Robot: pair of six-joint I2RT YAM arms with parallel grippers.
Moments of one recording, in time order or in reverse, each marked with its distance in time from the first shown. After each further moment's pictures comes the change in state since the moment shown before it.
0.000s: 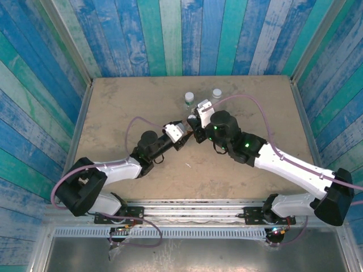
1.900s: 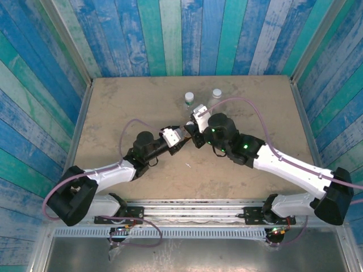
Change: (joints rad) left arm 0.033 -0.110 -0.039 -0.168 0.093 0.084; right arm 0.027 0.017 -0.003 -0.037 -0.060 -0.013
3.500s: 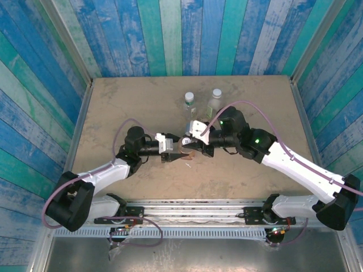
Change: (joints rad) left arm 0.153 -0.052 0.006 -0.063 0.717 -0.011; right arm -0.091 -0.062 0.080 -0.226 -0.608 -0.567
